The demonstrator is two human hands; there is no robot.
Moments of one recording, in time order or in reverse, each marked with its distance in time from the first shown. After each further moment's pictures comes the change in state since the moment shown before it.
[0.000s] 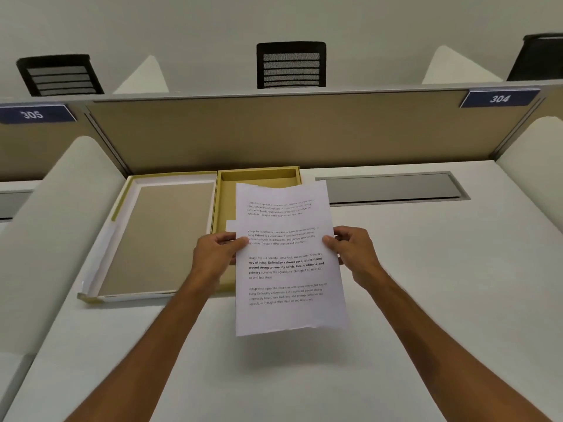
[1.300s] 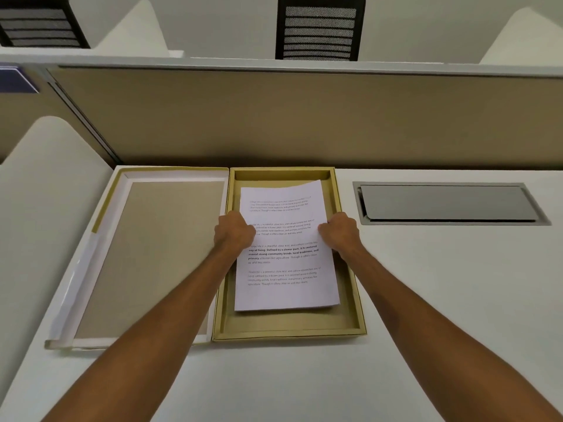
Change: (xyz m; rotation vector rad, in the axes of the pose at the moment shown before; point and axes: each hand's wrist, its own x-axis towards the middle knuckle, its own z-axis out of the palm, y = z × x) left_hand 0.213 -0.012 0.016 0.878 0.052 -0.103; right_hand 0.192 -0.010 0.123 -0.583 -0.004 0.192
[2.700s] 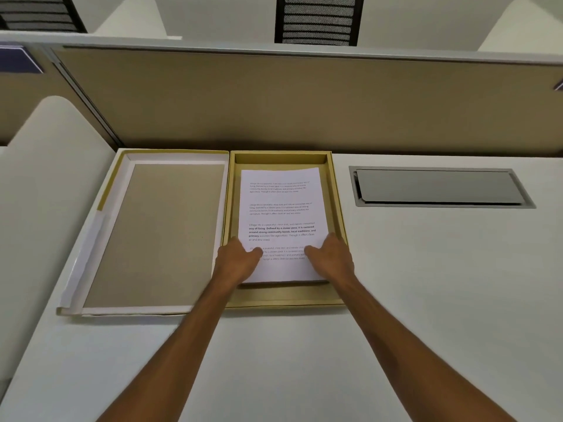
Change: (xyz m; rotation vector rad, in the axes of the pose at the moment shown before) left_hand -0.086 -0.057 0.032 -0.322 -0.107 0.008; right_hand -0.091 0.044 0.032 0.003 -0.010 -0.028
